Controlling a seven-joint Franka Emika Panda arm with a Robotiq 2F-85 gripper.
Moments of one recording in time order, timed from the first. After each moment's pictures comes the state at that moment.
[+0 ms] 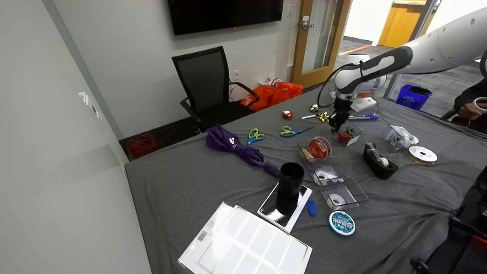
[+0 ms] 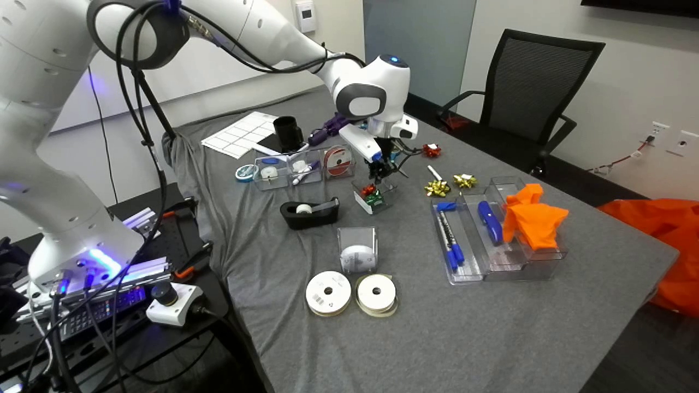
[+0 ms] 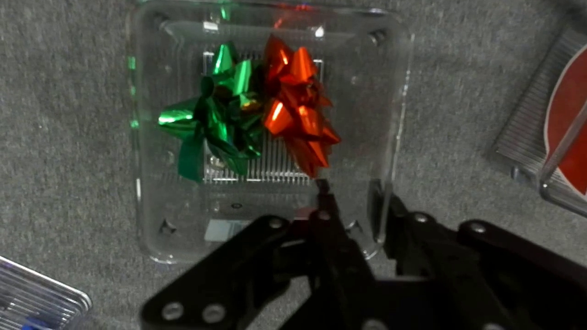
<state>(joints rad) -0.26 0.91 -0.02 -1.36 0.12 2.18 -0.36</state>
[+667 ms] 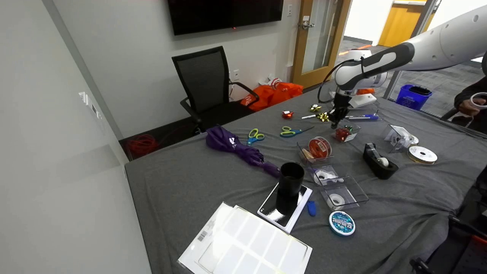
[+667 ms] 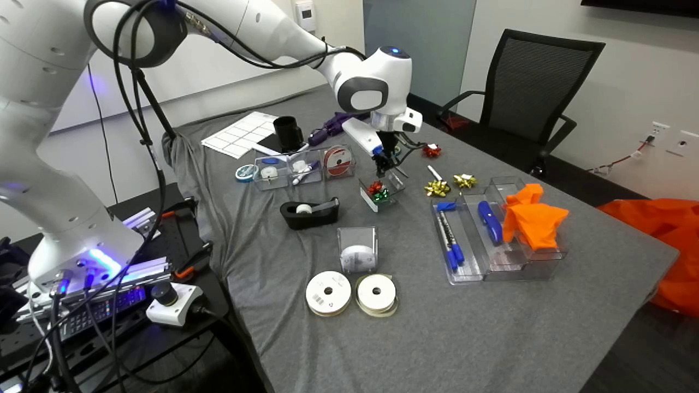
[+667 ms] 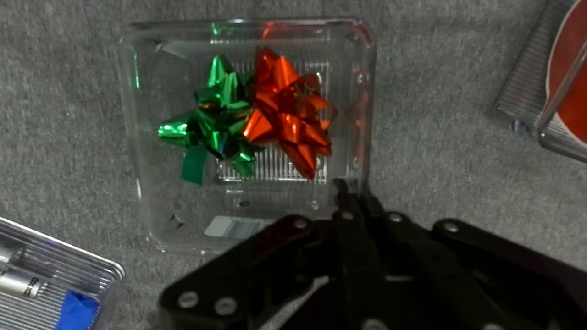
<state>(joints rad) -0.26 0.90 -0.03 -1.34 0.12 2.19 -0.28</state>
